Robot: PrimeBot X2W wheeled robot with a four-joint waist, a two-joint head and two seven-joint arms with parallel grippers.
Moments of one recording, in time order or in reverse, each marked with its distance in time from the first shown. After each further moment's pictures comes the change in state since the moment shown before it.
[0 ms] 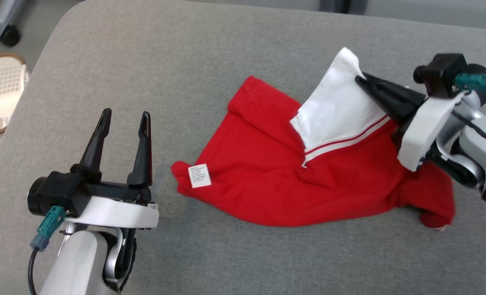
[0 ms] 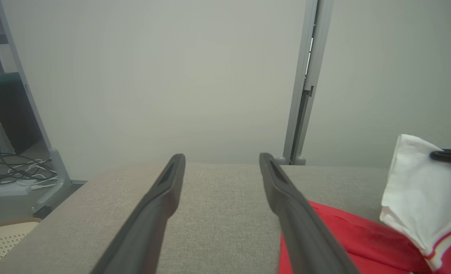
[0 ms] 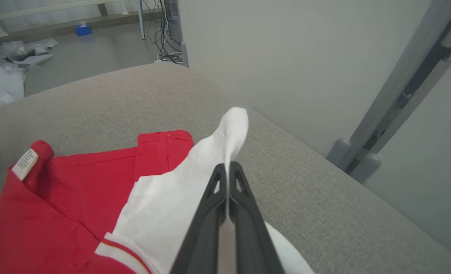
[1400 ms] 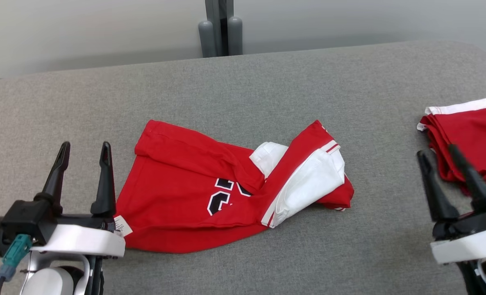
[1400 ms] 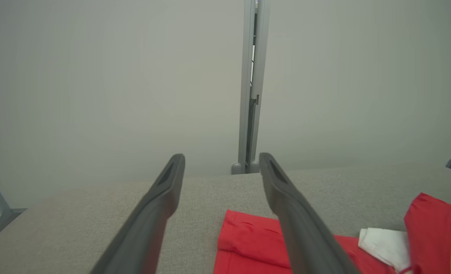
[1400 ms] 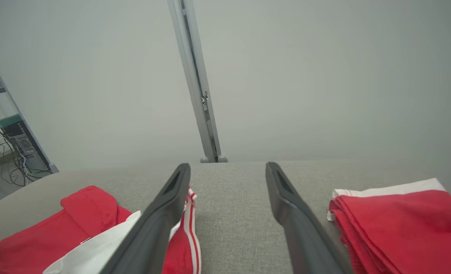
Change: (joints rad) left arm 0.178 0.112 0.067 -0.172 -0.009 0.106 0.129; right arm 1.003 0.258 -1.076 -0.405 -0.397 0.000 -0.110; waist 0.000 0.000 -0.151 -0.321
